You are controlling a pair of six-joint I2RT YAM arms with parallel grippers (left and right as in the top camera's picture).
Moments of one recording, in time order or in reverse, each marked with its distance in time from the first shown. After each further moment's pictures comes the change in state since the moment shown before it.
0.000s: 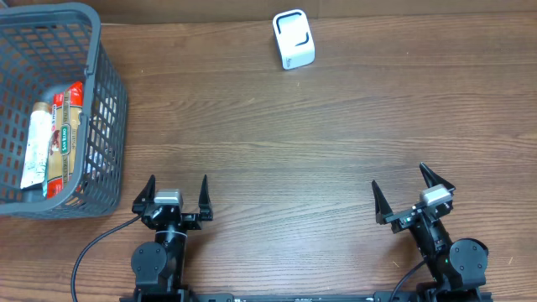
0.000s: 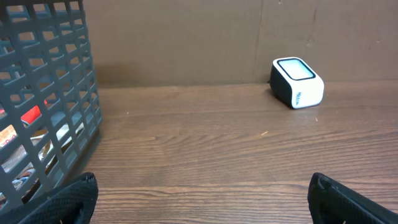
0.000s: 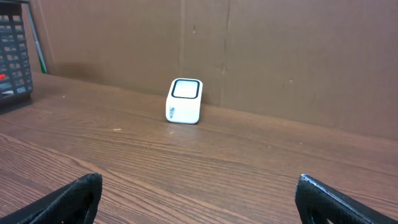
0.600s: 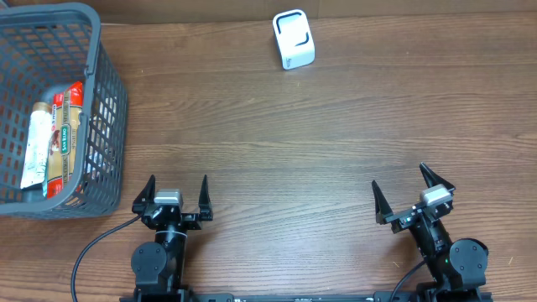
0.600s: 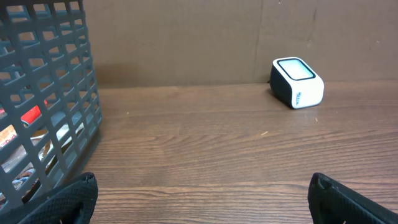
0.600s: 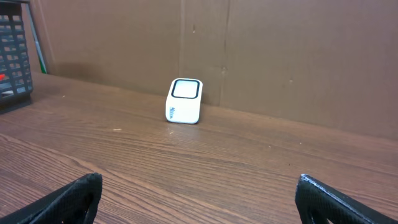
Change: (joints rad) left arm 0.000 0.000 0.000 0.000 0.000 0.000; right arm 0.000 0.000 0.000 0.000 0.001 0.000
